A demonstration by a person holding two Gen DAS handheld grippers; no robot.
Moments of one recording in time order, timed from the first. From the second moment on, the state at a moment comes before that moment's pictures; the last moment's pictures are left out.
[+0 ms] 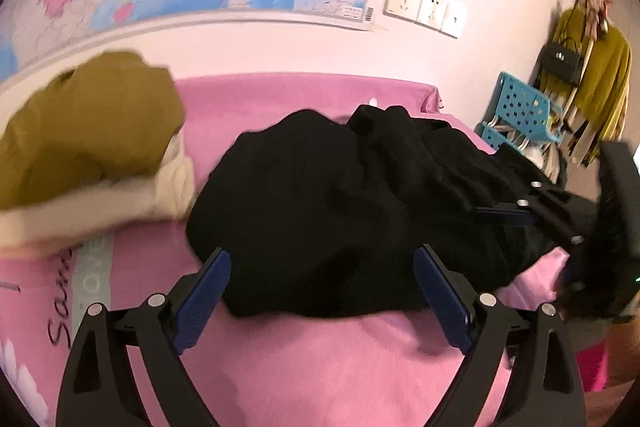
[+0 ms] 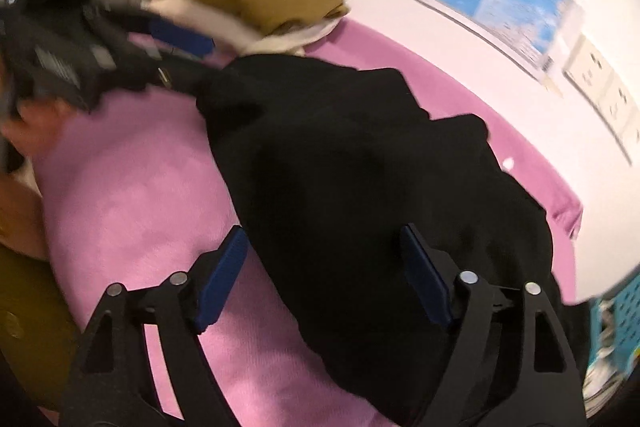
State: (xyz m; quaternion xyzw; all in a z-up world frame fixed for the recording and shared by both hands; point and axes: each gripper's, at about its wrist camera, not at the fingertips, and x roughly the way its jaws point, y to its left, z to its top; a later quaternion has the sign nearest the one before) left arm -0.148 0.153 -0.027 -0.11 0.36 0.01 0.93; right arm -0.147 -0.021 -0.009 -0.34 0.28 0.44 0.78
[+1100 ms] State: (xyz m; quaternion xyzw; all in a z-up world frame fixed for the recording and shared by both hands) left arm -0.102 0.170 -0.090 -0.38 0.39 -0.11 0.83; right arm -0.101 -0.034 0.001 -0.22 0.32 0.46 0.80
